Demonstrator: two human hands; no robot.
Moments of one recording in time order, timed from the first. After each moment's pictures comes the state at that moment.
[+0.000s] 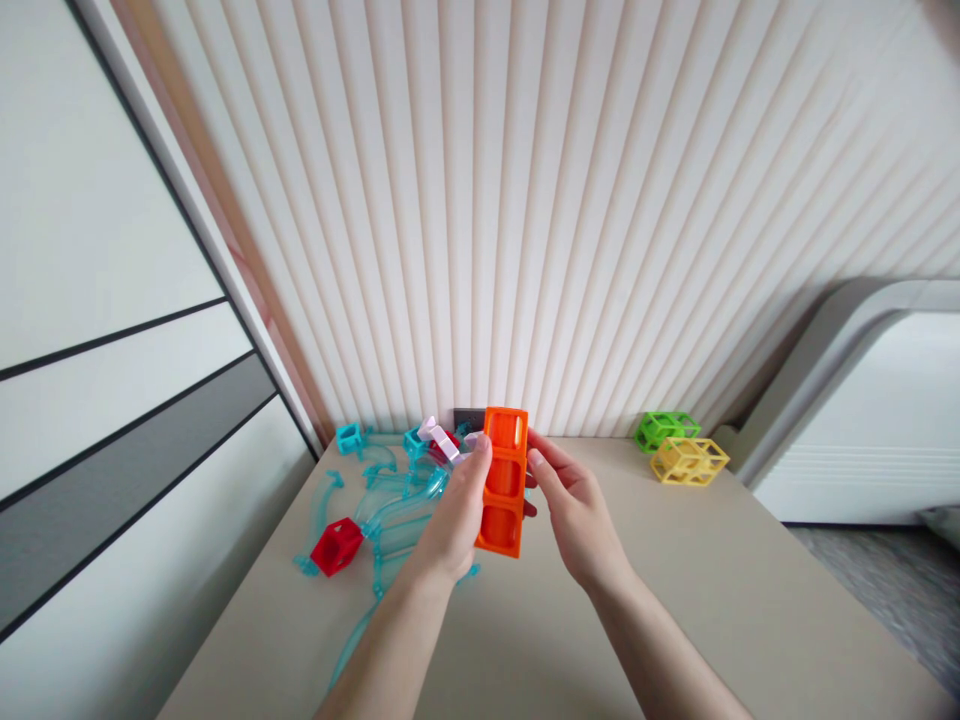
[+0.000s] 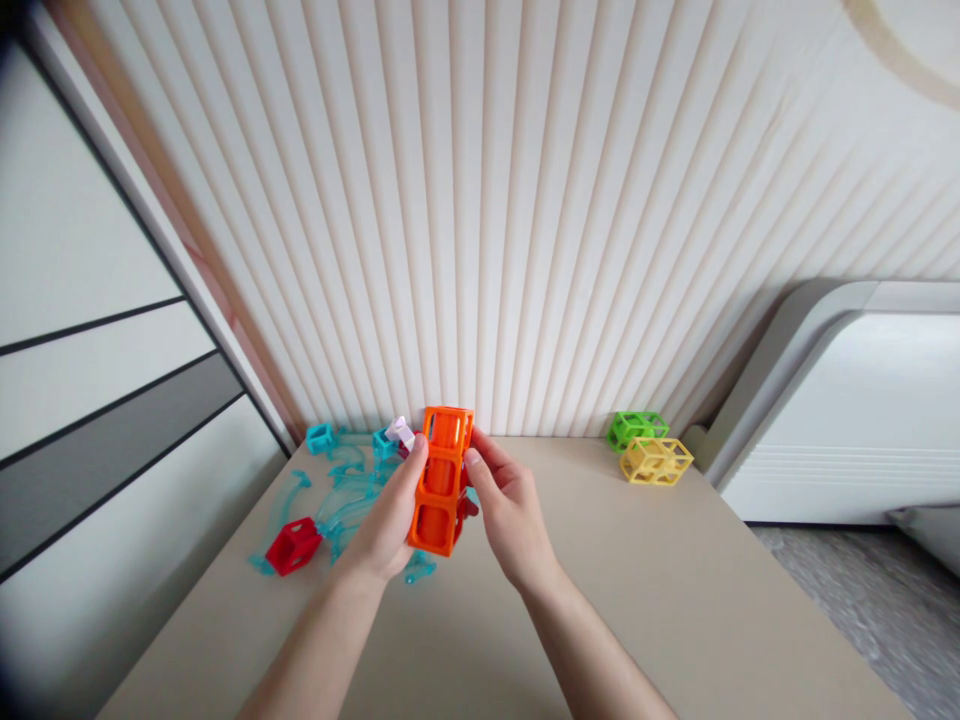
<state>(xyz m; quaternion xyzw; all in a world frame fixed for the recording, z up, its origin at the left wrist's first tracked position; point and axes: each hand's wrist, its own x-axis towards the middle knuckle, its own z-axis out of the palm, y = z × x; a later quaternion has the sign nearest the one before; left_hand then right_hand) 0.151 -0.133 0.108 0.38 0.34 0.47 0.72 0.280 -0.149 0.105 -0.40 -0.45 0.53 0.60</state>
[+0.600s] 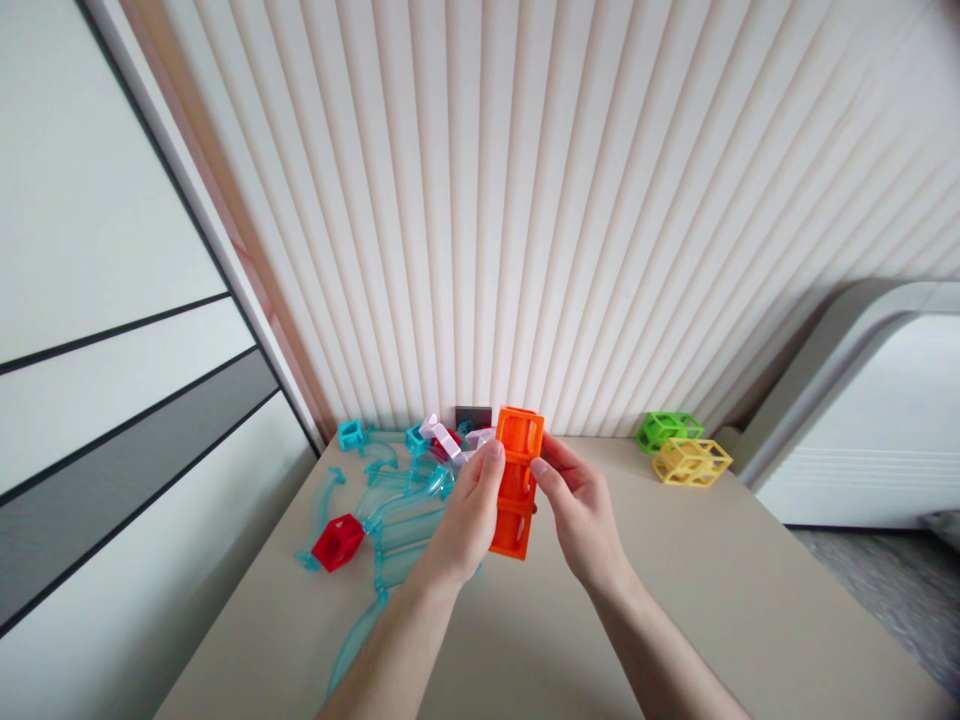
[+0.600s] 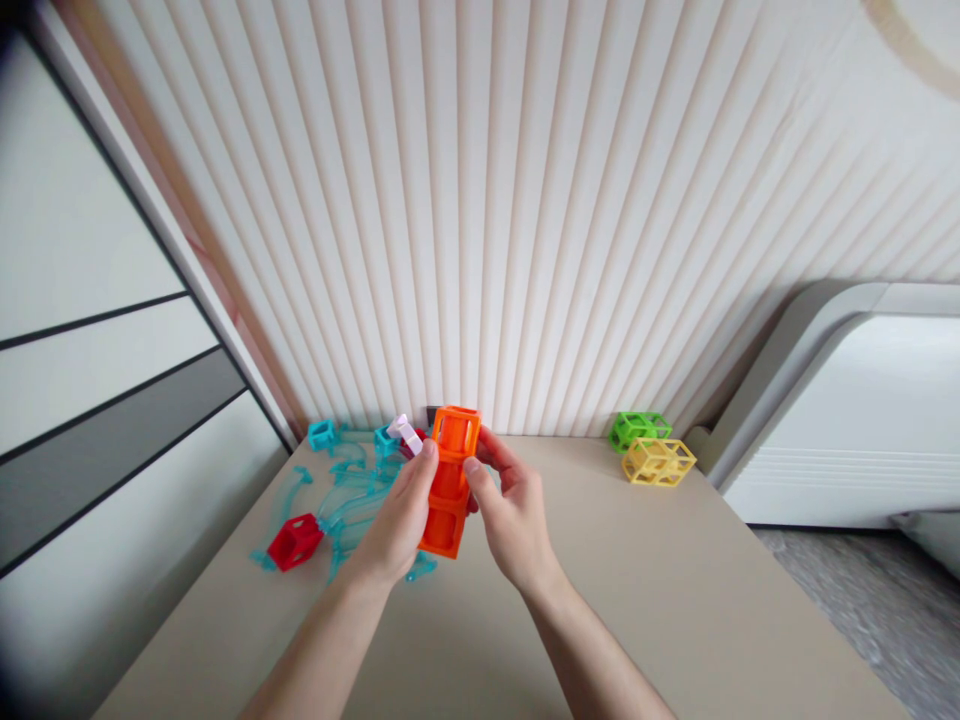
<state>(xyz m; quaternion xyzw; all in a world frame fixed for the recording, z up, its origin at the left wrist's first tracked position) 0.157 -0.136 0.101 0.42 0.34 0.50 0.67 0.283 -0.149 0.106 -0.41 -0.50 0.46 0.61</state>
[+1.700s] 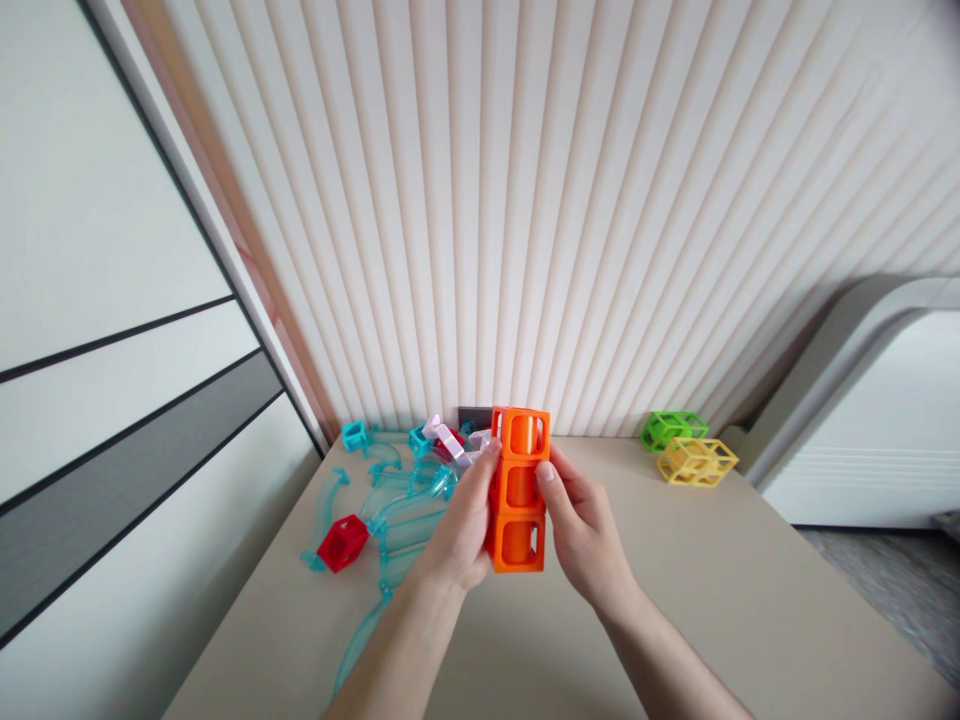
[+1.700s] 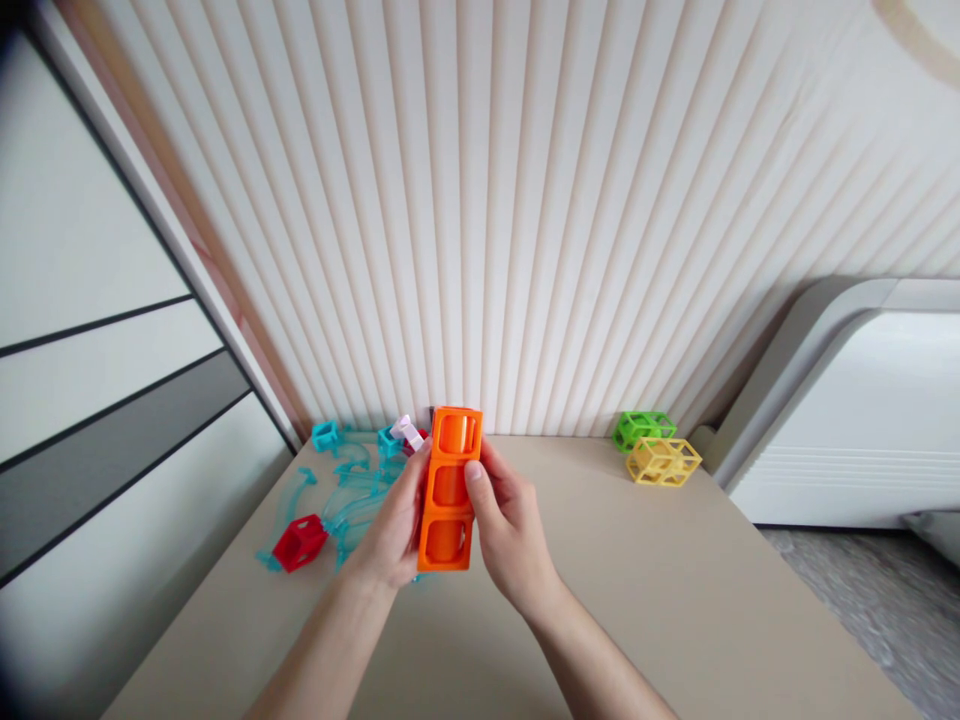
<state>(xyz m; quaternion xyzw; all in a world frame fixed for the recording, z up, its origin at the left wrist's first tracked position) 0.161 -0.140 0.113 0.24 0.22 0.51 0.80 0.276 -0.163 0.110 -0.39 -0.53 0.44 0.60</state>
